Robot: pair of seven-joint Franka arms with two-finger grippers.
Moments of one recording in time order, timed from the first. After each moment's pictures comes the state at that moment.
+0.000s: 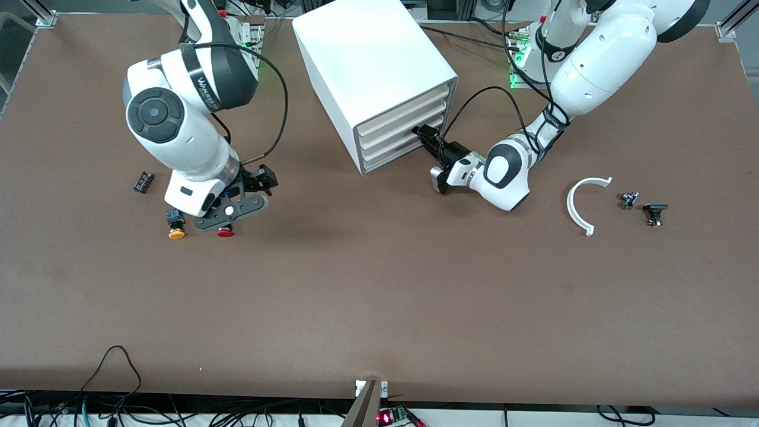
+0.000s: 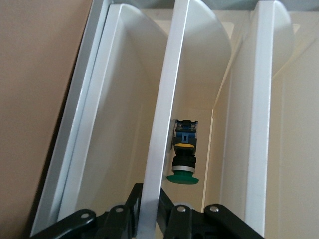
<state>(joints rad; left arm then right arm) -0.02 0.76 -0.42 -2.04 -1.03 1.82 0.97 0.40 0.33 0.03 -1.57 -0.01 1.88 0.03</state>
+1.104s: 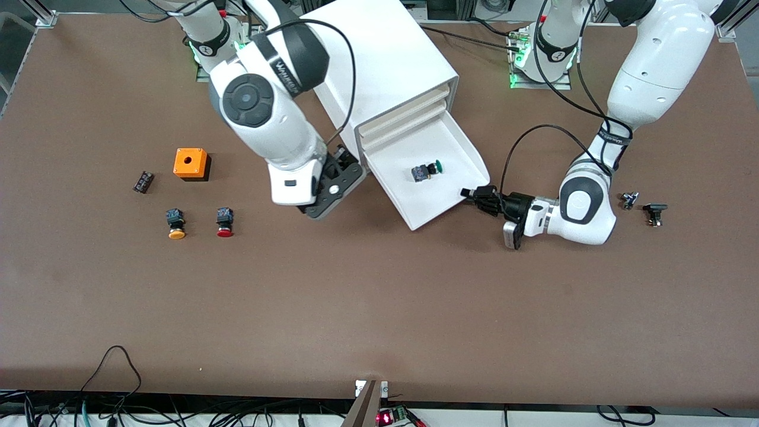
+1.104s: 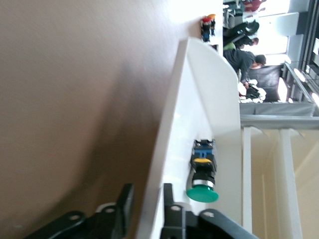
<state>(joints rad) 0.07 0.73 -0.19 -1.84 -1.03 1.83 0.98 0.49 0.52 0.18 -1.31 0.09 1.93 -0.21</state>
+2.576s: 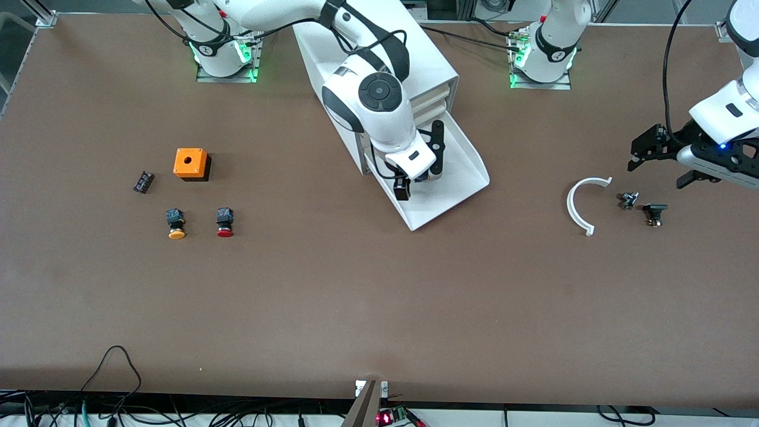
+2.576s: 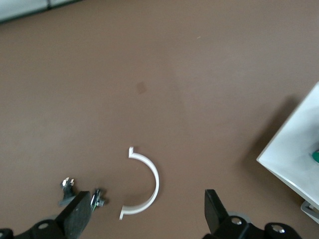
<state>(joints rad) 0.16 -0.07 -0.13 -1.85 -0.05 1.87 0.30 0.71 0.73 0.21 -1.27 -0.07 2.12 -0.66</state>
